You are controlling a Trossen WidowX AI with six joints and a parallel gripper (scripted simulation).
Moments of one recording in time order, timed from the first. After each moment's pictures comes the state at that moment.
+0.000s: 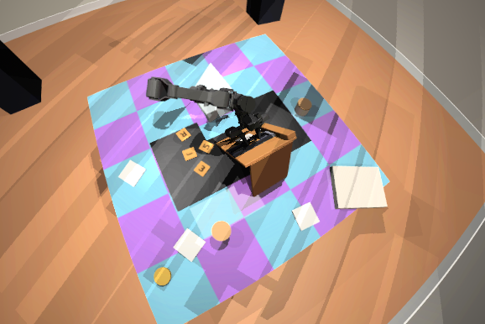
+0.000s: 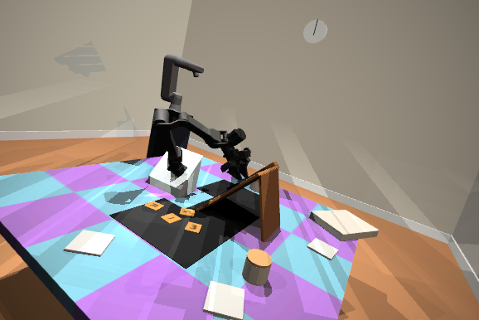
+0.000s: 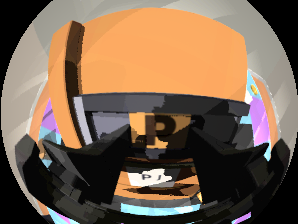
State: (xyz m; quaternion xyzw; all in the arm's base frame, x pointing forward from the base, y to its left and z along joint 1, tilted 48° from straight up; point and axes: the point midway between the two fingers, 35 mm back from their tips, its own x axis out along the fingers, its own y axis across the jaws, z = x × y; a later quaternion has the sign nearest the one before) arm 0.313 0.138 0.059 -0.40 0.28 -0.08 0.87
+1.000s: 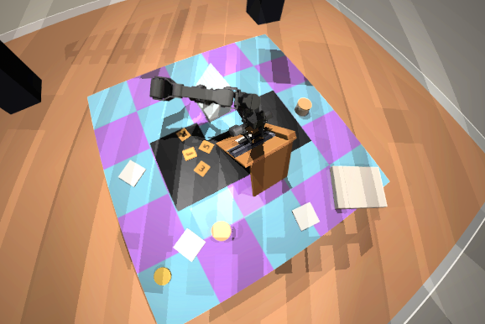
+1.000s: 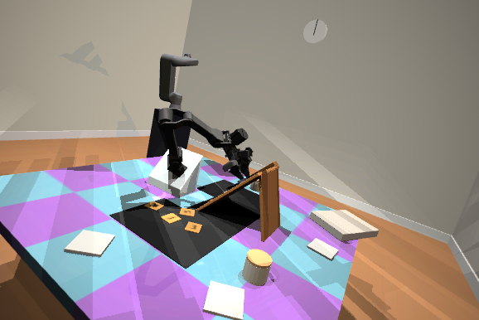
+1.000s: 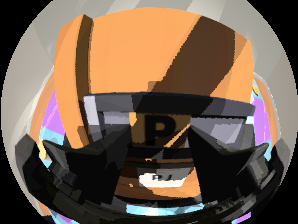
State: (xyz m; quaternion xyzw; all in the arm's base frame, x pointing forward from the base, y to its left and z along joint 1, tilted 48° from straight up) arm 0.312 0.149 0.047 -0.40 0.28 -0.08 0.87
